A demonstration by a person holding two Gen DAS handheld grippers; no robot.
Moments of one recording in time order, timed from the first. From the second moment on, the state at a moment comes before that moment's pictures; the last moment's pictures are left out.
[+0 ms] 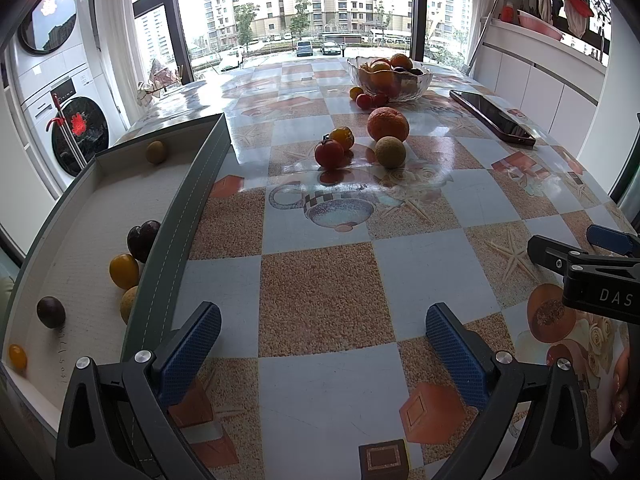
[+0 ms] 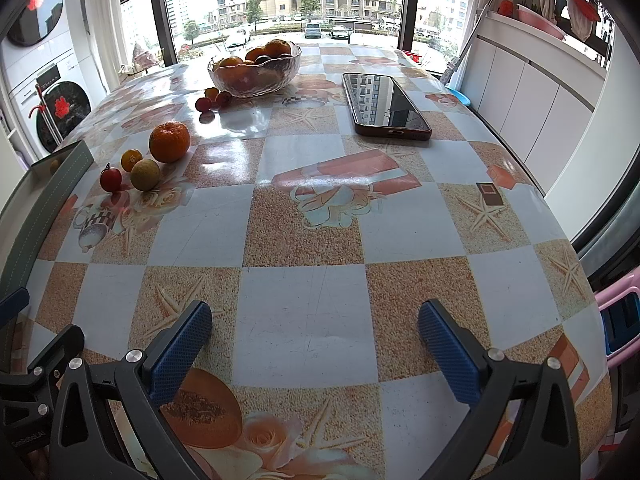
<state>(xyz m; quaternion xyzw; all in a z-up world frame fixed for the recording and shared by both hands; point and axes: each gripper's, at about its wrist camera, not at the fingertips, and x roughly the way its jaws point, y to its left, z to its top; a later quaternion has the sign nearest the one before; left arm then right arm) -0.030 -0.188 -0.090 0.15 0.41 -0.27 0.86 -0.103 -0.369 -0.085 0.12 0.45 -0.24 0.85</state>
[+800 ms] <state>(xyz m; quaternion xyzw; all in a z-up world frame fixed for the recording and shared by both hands) -0.012 -0.197 -0.086 0.16 0.43 -0.28 0.84 -0.103 -0.368 -0.085 0.12 0.45 -0.24 0.85</state>
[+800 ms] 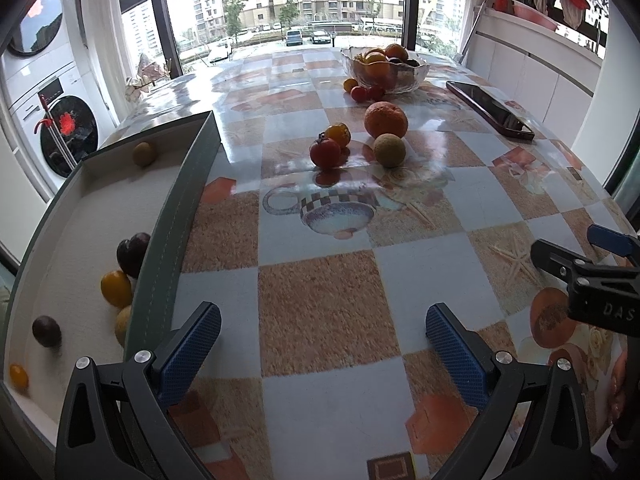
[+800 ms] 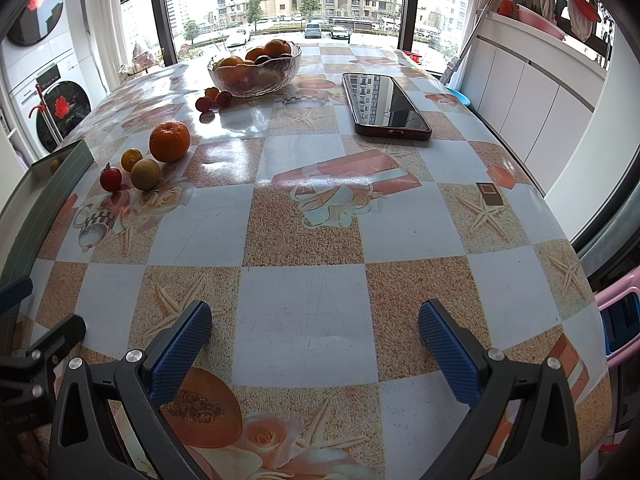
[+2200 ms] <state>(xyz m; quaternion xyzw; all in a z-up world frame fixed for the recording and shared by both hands) 0.016 -0.204 -0.086 0.17 0.44 -0.27 0.84 0.065 -0.381 -0.075 0.24 0.46 -0.06 0.85</state>
